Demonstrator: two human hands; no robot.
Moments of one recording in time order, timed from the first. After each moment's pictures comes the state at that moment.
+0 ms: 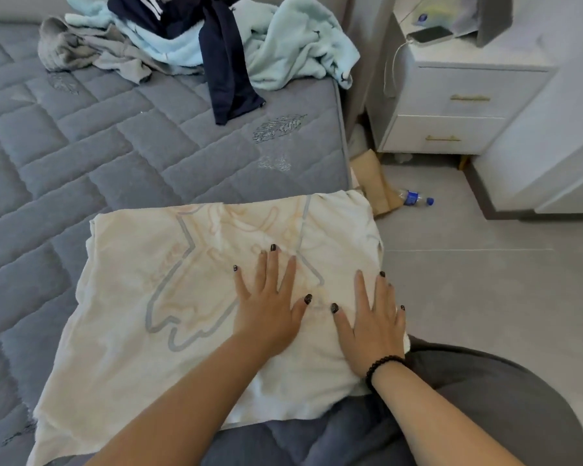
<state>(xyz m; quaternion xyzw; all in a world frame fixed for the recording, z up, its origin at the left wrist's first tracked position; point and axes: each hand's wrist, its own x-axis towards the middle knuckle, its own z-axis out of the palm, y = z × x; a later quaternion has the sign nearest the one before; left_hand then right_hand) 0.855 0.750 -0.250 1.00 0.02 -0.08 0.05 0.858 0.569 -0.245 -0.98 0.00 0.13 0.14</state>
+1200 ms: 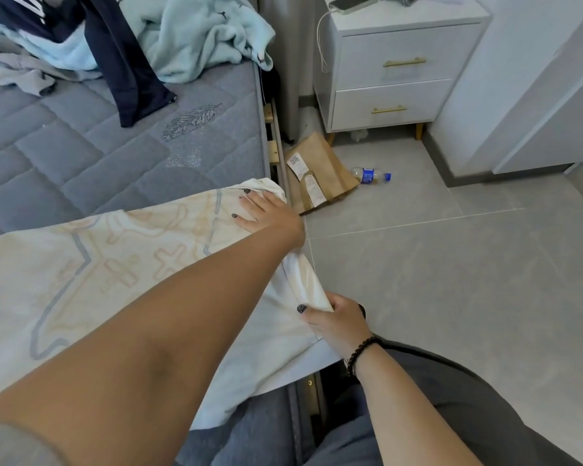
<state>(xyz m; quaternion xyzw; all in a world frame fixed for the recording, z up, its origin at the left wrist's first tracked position) 1.038 0.564 -0.229 0.94 0.24 -0.22 0.04 0.880 0.463 -0.234 -0.71 0.19 0.25 0.63</state>
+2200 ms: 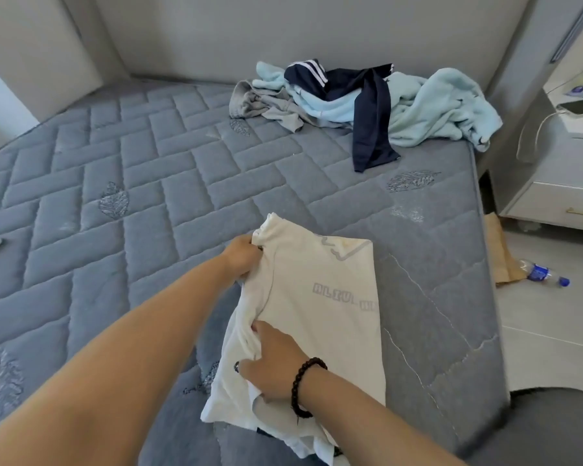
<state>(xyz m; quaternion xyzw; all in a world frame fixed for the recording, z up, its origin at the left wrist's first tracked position) 0.862 1.011 -0.149 0.78 0.34 -0.07 0.52 0.788 0.836 -0.149 -0.78 -0.26 0.45 0.35</state>
